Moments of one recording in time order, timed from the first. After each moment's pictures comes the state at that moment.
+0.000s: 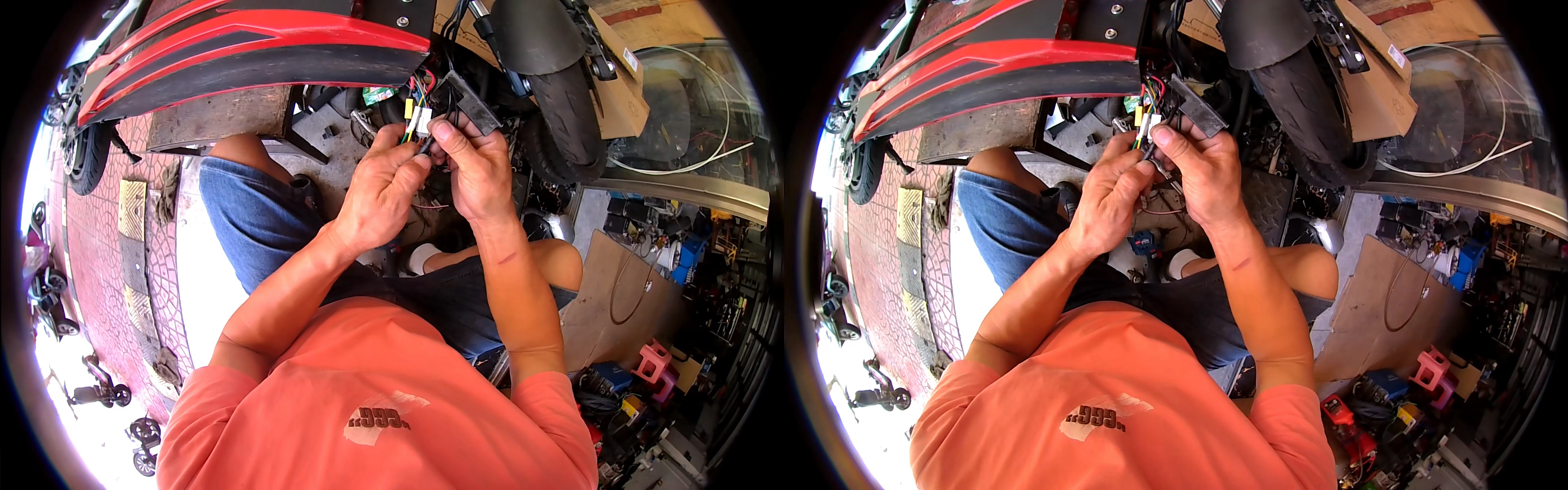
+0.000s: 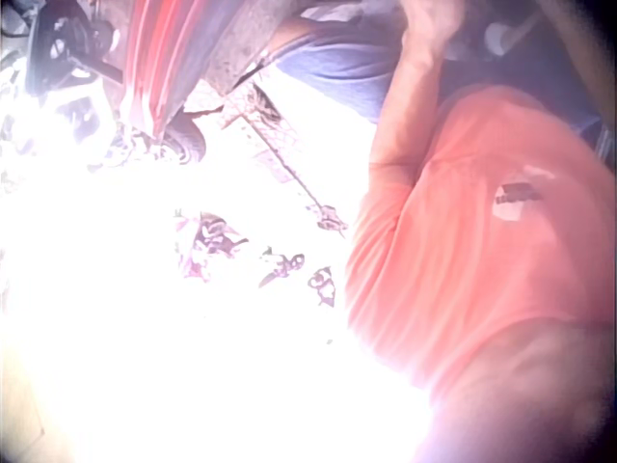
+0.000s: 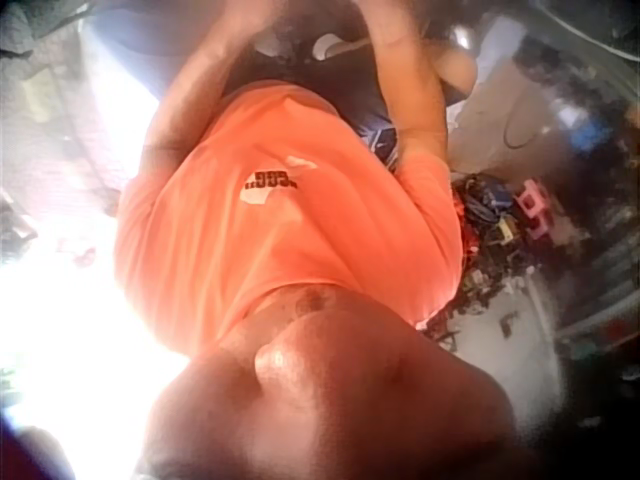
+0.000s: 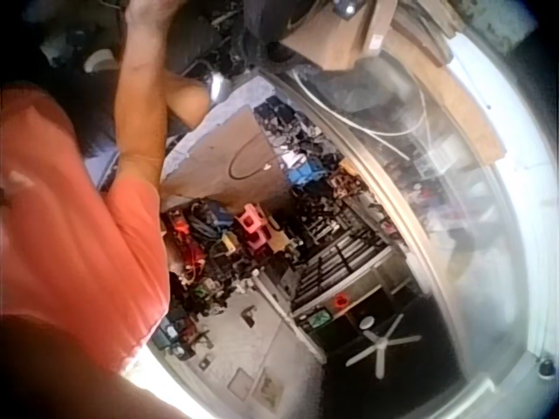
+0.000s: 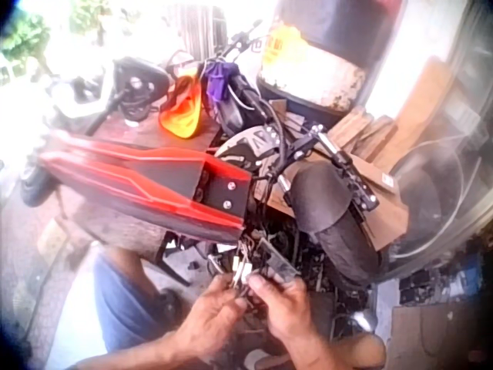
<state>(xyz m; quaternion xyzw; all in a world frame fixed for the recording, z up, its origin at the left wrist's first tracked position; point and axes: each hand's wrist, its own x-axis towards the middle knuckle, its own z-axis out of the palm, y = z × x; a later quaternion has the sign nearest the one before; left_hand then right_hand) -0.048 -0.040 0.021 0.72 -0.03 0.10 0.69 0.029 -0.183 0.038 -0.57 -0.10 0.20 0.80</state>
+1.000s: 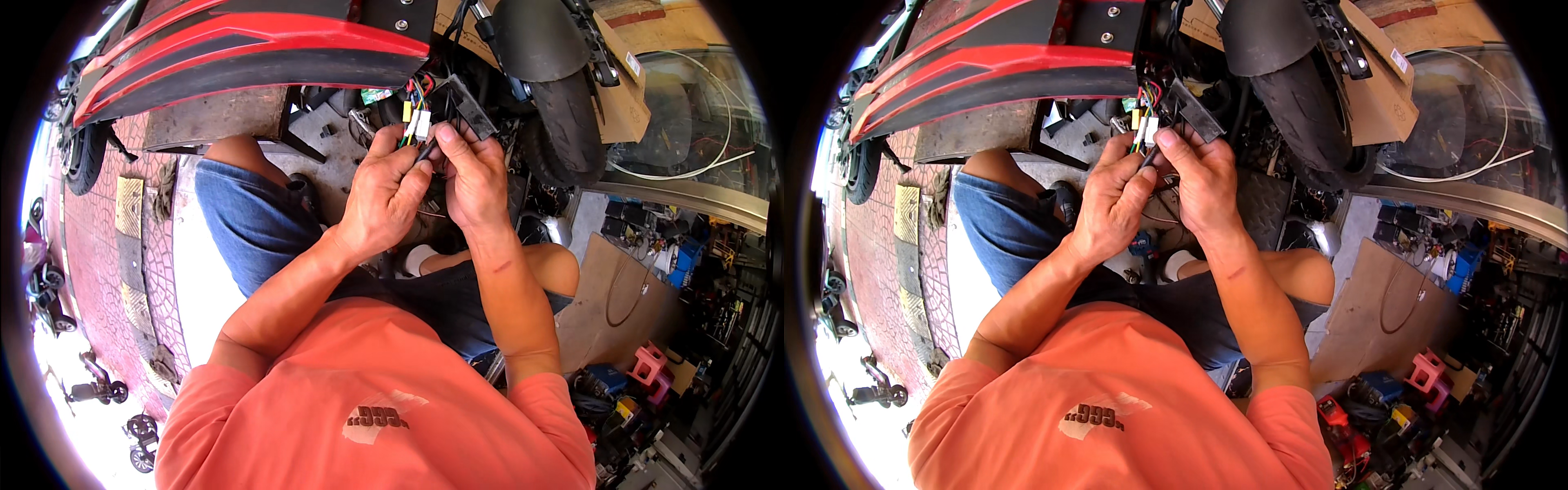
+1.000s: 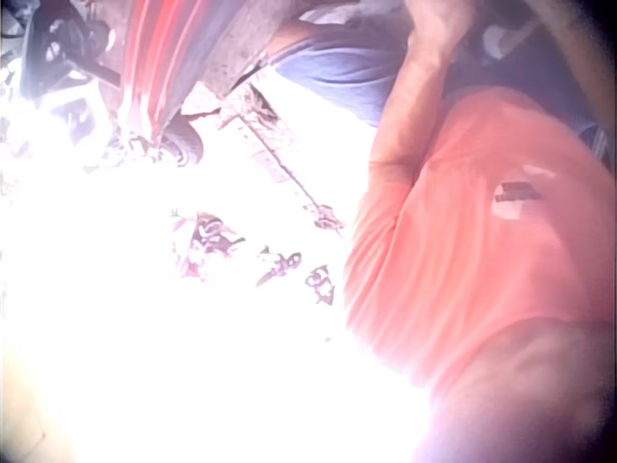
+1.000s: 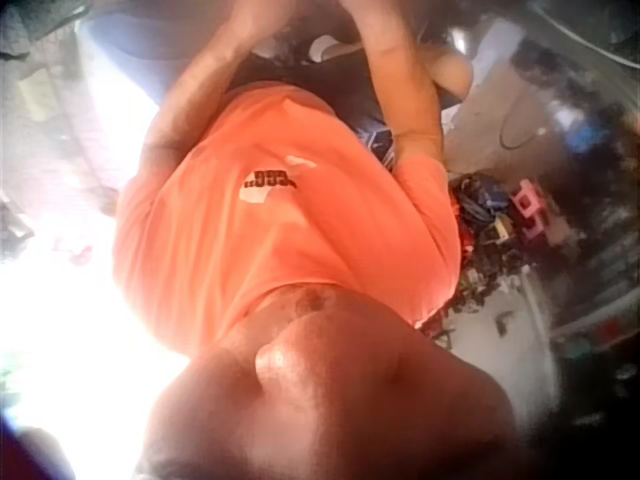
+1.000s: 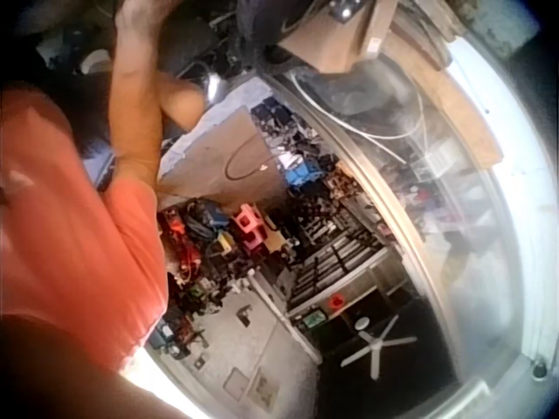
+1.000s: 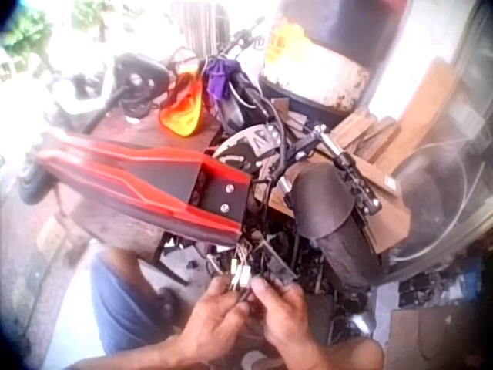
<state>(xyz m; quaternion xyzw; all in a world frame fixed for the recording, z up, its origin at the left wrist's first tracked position) -0.043 -0.046 0.019 0.77 -0.04 0.16 0.62 0.028 -0.184 0.035 -0.53 -0.05 0.22 0.82</state>
